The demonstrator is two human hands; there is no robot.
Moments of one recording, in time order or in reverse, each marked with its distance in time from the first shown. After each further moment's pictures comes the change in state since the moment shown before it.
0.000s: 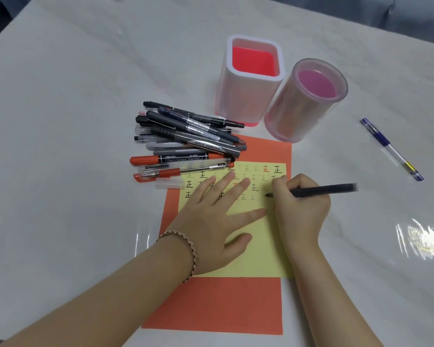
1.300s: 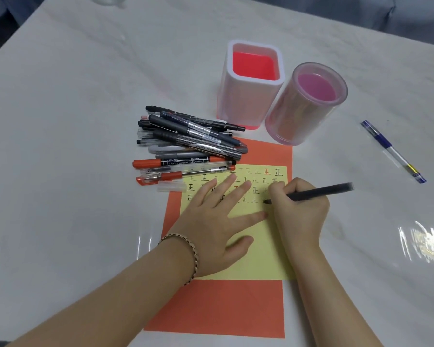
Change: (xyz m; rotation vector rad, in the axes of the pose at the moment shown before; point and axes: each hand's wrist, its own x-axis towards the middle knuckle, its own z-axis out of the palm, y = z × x) left_hand 0.000 0.000 0.001 -0.007 0.021 0.002; right_hand -0.001 -0.002 -0.001 -0.022 -0.054 0.029
